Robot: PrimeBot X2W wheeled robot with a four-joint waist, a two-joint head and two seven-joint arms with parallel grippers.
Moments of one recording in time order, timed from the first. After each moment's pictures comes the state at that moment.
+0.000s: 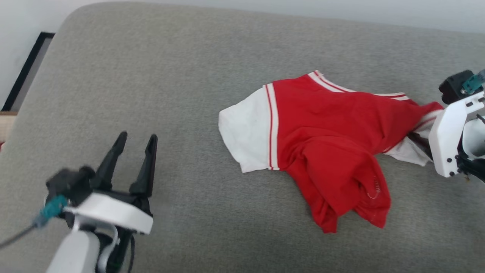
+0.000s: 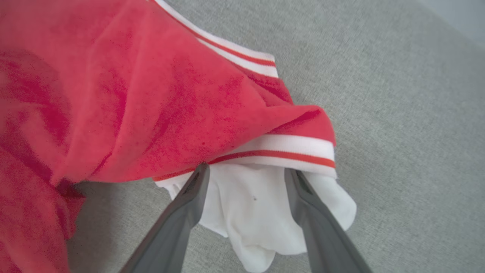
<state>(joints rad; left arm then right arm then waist) -0.18 0.27 -0.17 0.12 -0.47 -0.13 -0.21 -0.63 -0.63 0.39 0.35 0.61 0.13 0.77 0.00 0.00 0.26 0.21</state>
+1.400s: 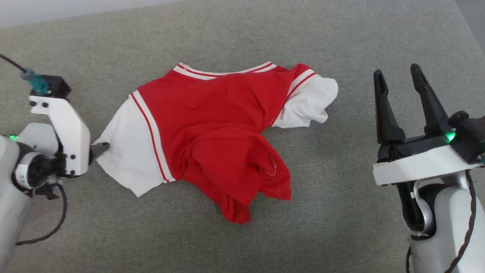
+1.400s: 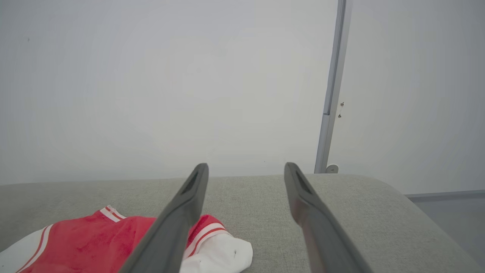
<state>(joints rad) -0.71 0.69 -0.52 0.39 -0.87 -0.01 0.87 -0.31 -0.05 0.01 -0.07 0.21 0.13 -0.06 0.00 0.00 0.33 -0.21</state>
